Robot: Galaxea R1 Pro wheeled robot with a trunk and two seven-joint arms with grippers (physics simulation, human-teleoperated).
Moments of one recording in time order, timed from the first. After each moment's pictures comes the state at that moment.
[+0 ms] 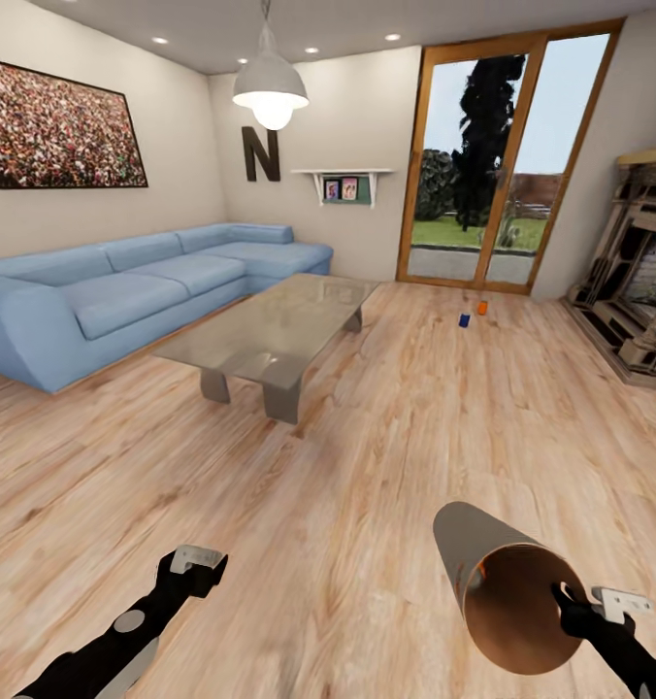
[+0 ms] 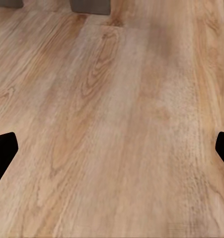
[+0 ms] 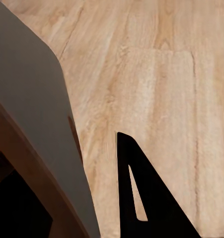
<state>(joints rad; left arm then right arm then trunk) -0.47 0.31 -0.72 -0.67 0.60 -0.18 0.08 -0.28 -0.20 -0.66 -0.77 0.14 -0.08 0.49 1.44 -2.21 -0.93</state>
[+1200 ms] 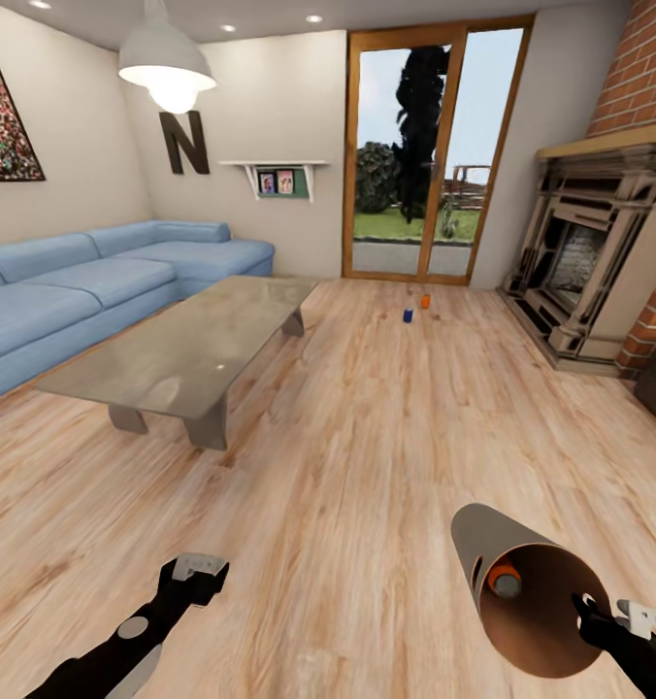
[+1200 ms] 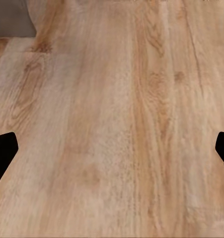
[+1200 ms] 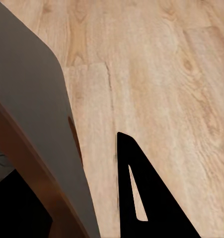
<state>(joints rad) -0.47 0.28 -0.72 -0.62 0.60 -0.19 0.08 -0.28 -0.19 -0.79 -0.76 0.13 -0.02 0.50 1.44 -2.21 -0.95</state>
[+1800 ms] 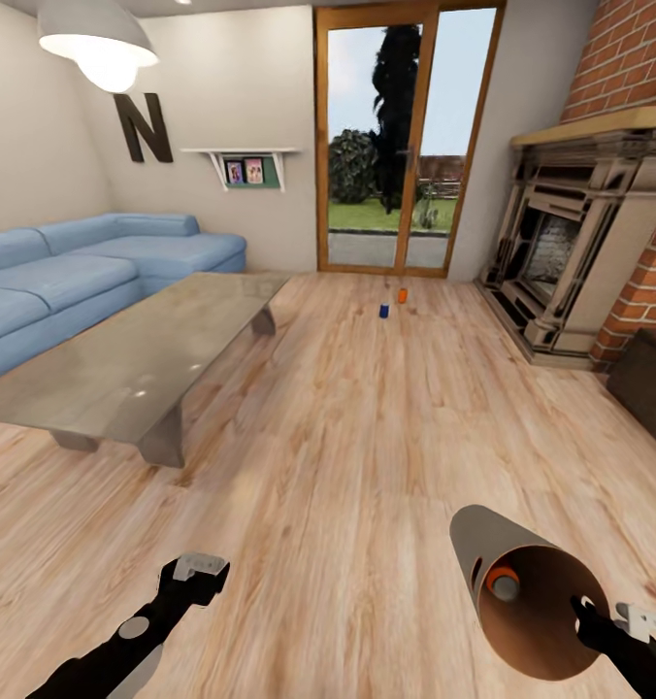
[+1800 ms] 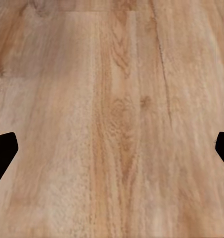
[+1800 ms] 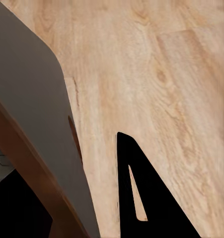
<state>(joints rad) -0.47 0.28 -0.72 -0.62 0.60 -0.19 0.08 -0.28 -0.19 -0.79 -0.75 0.12 -0.03 0.50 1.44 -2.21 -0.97</state>
